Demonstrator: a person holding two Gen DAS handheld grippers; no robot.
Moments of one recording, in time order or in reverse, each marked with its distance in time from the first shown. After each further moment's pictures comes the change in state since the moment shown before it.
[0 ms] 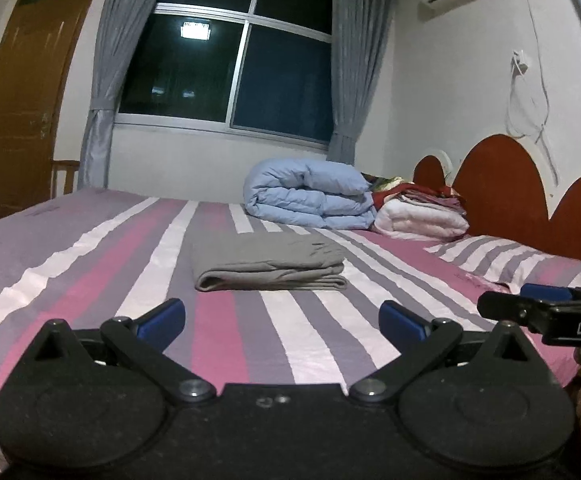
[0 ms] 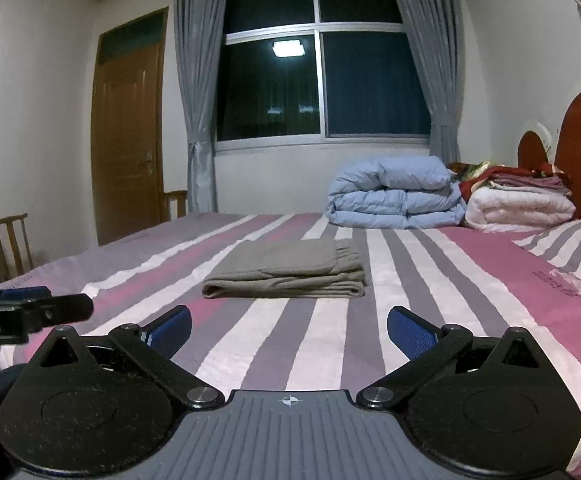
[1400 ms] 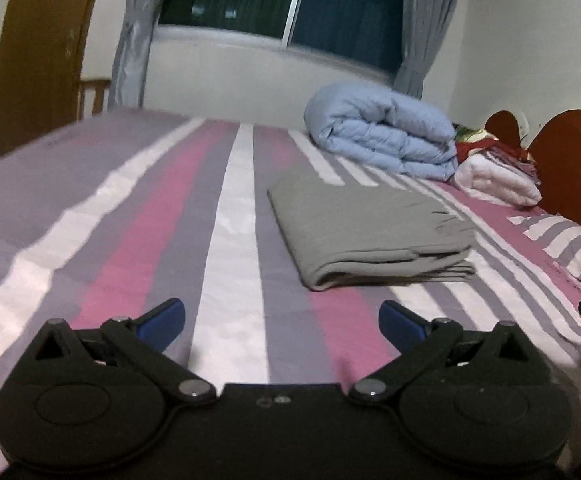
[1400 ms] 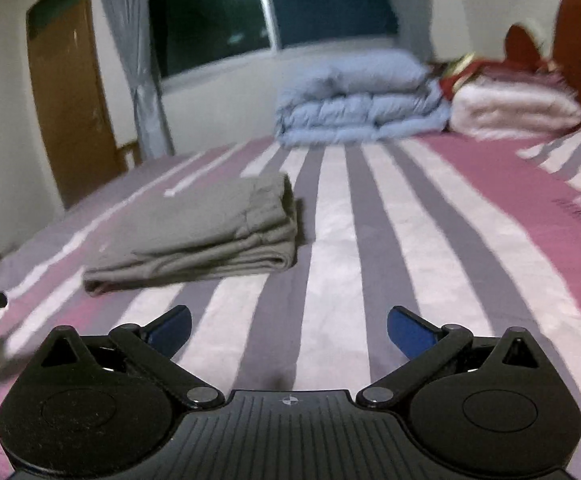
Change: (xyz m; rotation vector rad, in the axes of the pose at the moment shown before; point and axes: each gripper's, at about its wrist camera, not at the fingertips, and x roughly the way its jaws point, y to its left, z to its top) left arm 0.154 0.132 0.042 -0.095 0.248 0.105; right arm 0.155 -0.131 0.019 0.170 0.225 -0.054
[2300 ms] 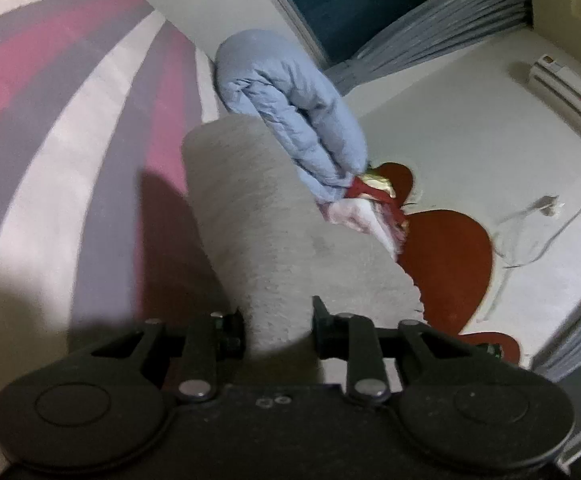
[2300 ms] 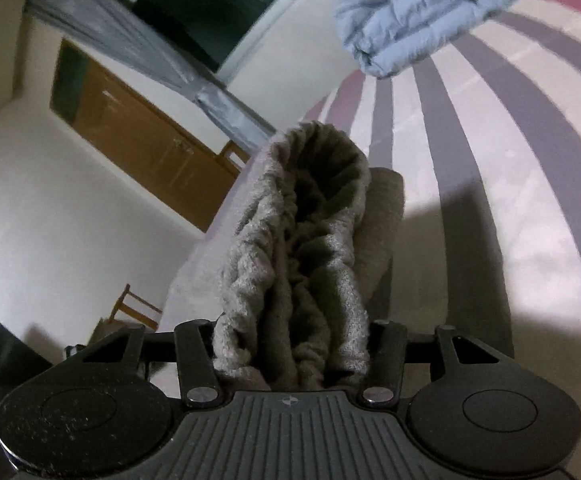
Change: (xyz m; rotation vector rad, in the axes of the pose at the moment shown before) left arm 0.259 0.067 0.097 -0.450 0.241 -0.614; right arm 0.241 -0.053 0.132 0.441 0.285 0.537
